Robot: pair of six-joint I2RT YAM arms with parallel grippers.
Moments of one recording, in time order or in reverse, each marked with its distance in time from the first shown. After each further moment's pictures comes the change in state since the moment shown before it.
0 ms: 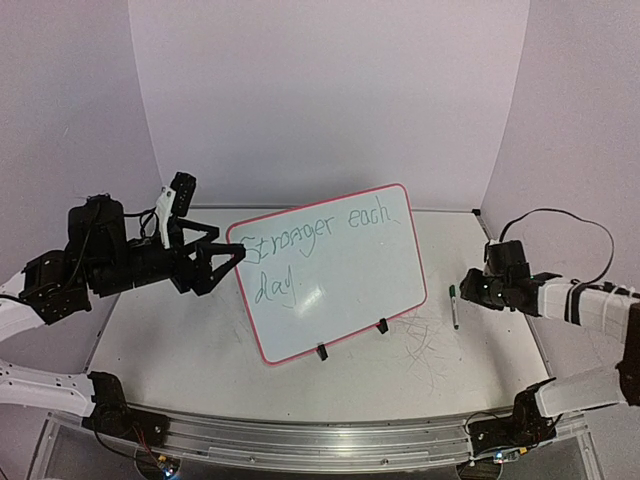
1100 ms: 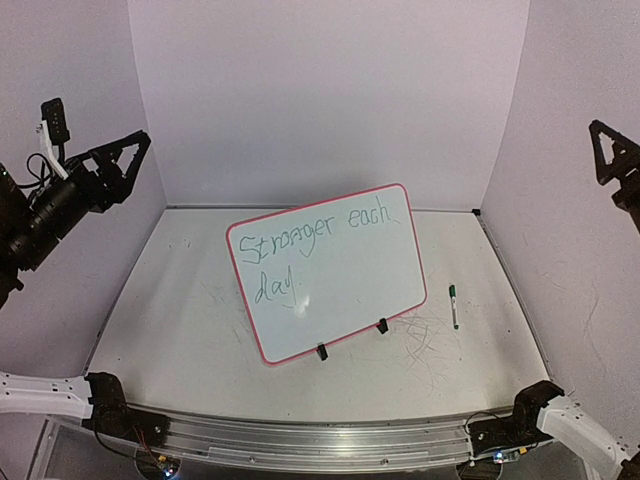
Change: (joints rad) left arm 0.000 -0.141 0.235 0.061 -0.391 0.004; right arm -0.002 -0.660 0.671 -0.156 -0.120 -0.220
